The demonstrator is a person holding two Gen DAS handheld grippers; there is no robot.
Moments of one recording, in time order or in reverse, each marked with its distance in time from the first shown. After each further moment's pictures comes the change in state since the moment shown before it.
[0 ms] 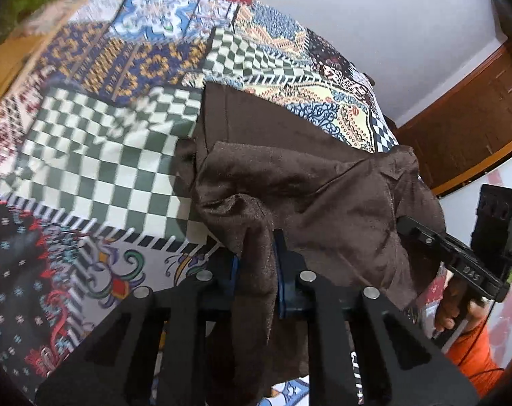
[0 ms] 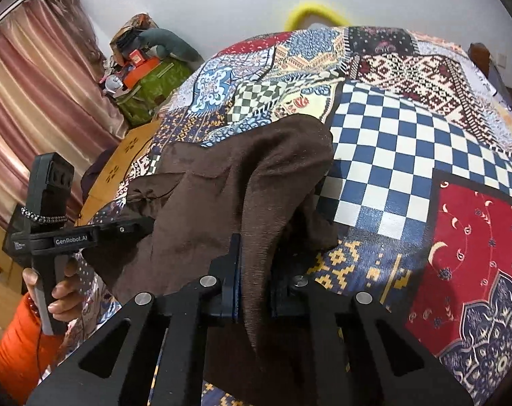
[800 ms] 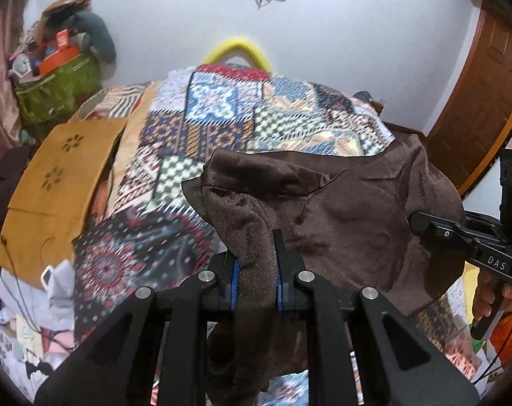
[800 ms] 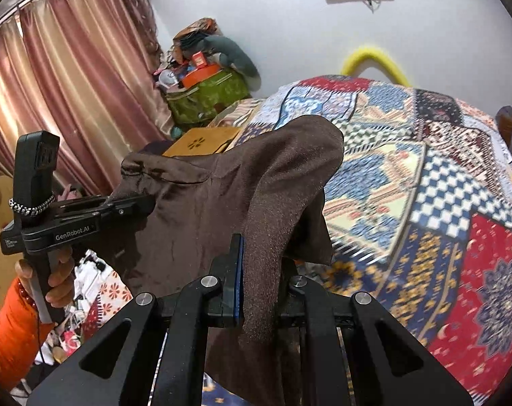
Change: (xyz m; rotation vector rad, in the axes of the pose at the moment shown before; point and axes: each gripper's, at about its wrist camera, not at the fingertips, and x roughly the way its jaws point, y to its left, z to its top) left arm -0.177 -0.009 -0.079 0.162 -0.230 0.245; right arm -0.049 0.136 -0.028 -0.193 -0.075 0.063
